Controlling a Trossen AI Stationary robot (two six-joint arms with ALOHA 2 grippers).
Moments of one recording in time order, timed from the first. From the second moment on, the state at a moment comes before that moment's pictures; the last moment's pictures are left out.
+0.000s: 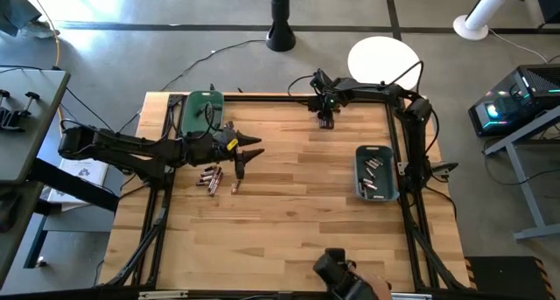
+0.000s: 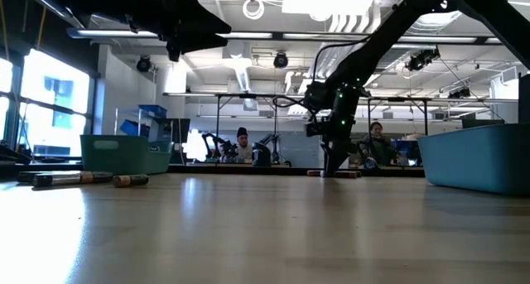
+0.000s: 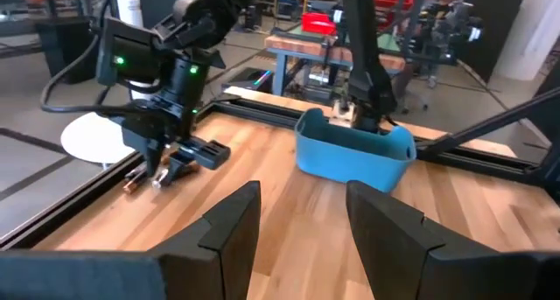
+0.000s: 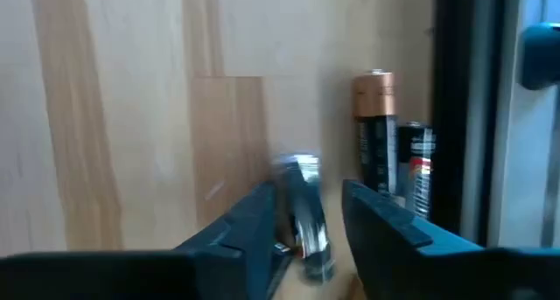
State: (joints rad) left arm 0.03 1.12 0.55 0.42 -0.25 -0.14; right arm -0.75 2.05 1.37 -0.57 0.01 -0.77
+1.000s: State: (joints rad) left arm -0.10 1.19 0.55 0.42 -0.41 -0.16; right arm 0.03 1.45 0.87 -0.16 0.25 -0.10
